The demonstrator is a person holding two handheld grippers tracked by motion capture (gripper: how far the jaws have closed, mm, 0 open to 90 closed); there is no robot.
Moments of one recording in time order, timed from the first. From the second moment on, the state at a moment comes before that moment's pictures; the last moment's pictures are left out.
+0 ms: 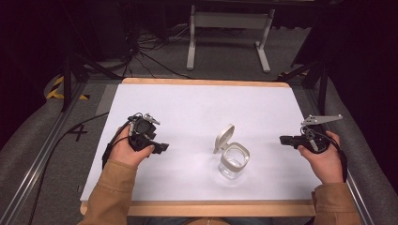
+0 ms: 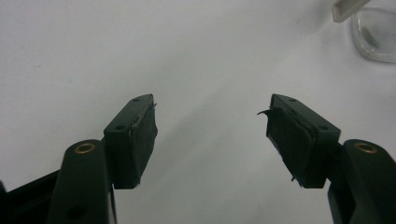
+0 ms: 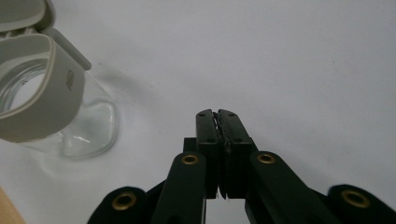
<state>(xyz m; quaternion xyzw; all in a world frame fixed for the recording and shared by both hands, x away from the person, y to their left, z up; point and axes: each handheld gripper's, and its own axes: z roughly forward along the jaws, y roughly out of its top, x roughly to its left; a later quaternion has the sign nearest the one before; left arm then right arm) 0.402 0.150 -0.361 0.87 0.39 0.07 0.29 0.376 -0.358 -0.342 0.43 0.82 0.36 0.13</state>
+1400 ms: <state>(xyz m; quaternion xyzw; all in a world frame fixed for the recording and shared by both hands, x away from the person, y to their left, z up) 0.377 0.135 -0.339 0.89 0.34 0.08 0.29 0.388 -0.269 -0.382 0.31 0.90 0.31 0.02</state>
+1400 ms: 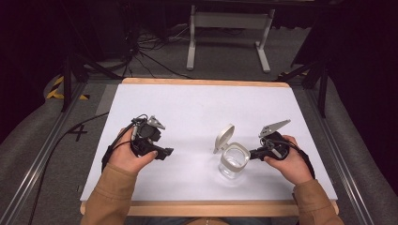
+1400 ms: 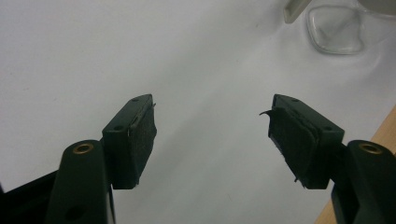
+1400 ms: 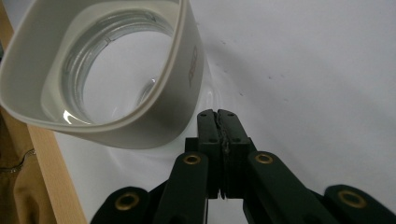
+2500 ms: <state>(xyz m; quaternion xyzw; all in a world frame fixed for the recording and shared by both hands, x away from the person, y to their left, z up) 0.377 0.135 -0.339 0.89 0.34 0.08 0.29 0.381 -0.251 -0.395 0.29 0.92 0.26 -0.02</state>
